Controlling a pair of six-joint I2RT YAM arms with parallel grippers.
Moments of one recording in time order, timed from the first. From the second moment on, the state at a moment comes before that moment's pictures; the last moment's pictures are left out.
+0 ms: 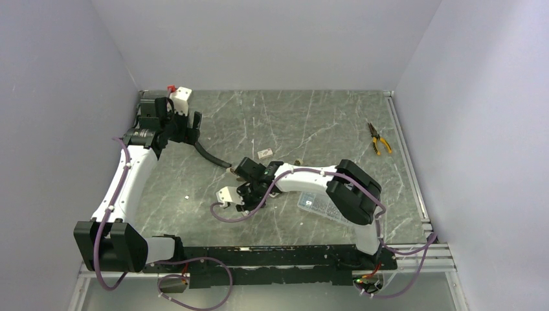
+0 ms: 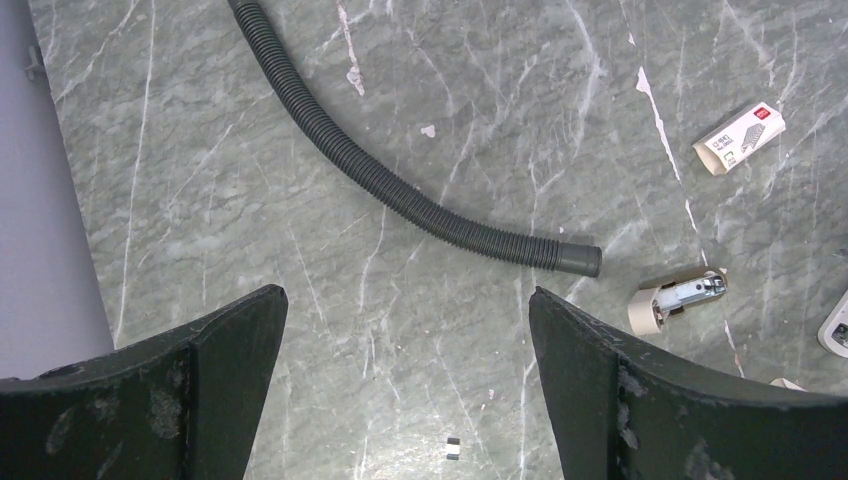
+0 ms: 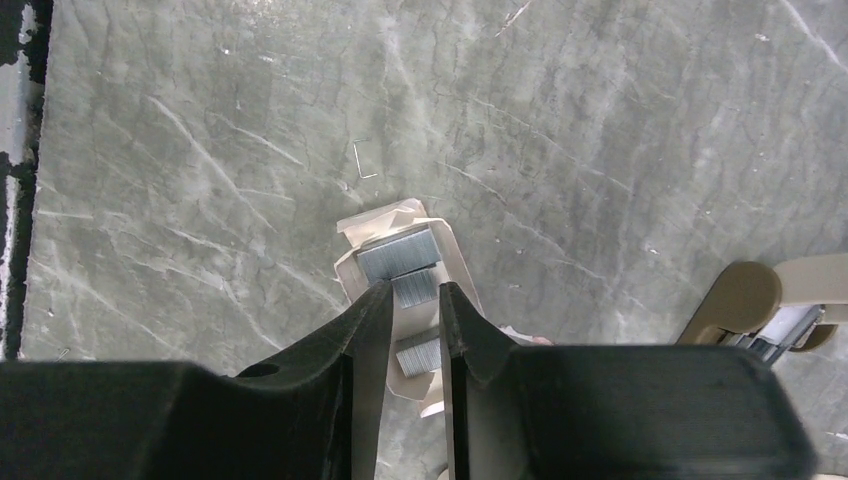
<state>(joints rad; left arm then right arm) -0.04 1.27 1.20 -0.57 0.13 0.20 1.05 1.94 1.30 -0.50 -0.39 -0.81</state>
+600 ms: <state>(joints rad) -0.04 1.27 1.20 -0.57 0.13 0.21 1.06 1.96 1.31 -0.52 -0.39 -0.85</state>
